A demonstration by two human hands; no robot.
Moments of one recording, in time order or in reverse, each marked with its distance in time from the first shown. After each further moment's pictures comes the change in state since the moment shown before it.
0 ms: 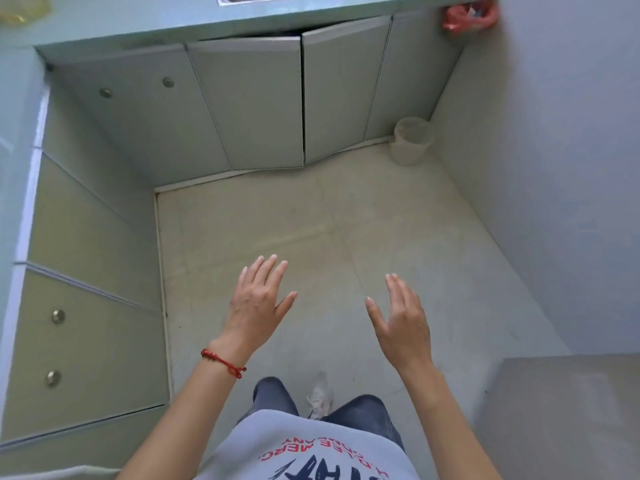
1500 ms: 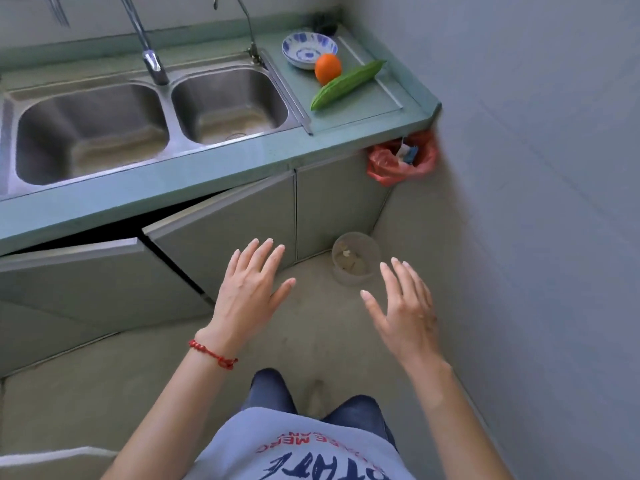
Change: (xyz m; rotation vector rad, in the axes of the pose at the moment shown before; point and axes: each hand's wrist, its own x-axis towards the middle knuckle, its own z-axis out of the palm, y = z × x) left_hand 0.819 0.144 -0.029 0.037 0.040 0.131; right_hand 0.780 0.148 -0.159 -0.256 0.183 -0.051
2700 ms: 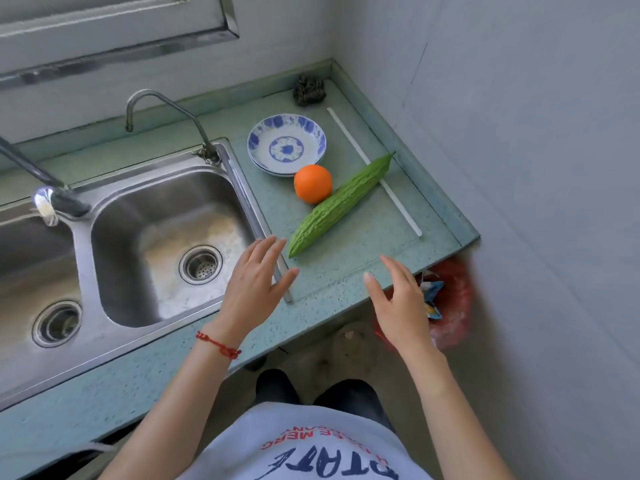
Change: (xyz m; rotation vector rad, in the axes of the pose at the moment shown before) left_hand 0.476 -0.066 0.005 -0.251 -0.083 -0.067; right_hand 0.467 0.032 0.064 0.579 -0.192 0.252
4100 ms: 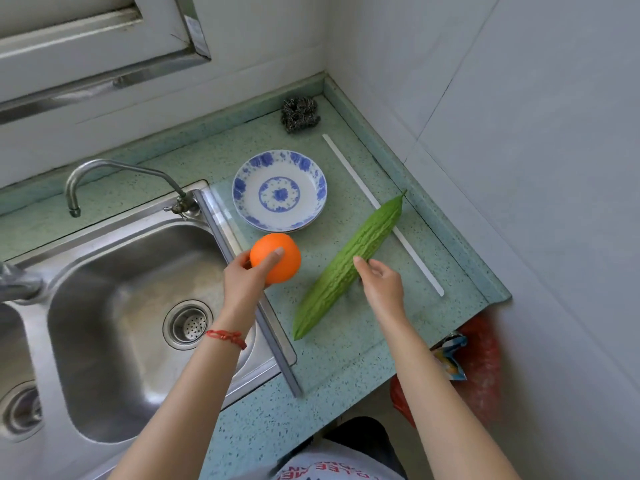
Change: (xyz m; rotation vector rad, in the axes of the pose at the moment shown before) left_hand 0.168 -0.033 -0.005 -1.051 0.141 -0.753; right_hand 0.178 -0.034 0.053 0.421 0.032 0.550
